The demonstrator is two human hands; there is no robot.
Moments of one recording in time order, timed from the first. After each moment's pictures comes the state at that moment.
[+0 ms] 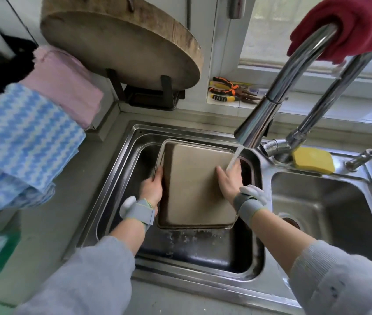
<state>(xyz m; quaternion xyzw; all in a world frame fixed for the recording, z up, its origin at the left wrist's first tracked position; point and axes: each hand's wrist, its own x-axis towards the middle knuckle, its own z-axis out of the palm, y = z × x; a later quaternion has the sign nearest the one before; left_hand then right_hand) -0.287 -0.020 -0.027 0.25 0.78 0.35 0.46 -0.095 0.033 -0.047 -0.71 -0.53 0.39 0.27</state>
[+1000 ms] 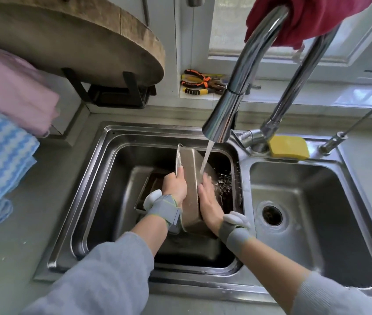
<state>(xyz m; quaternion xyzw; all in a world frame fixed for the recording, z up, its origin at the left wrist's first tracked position) -0.186 0.008 -0.031 0.35 0.76 0.26 0.48 -0.078 -0.036 -0.067 -0.62 -0.54 0.52 0.24</state>
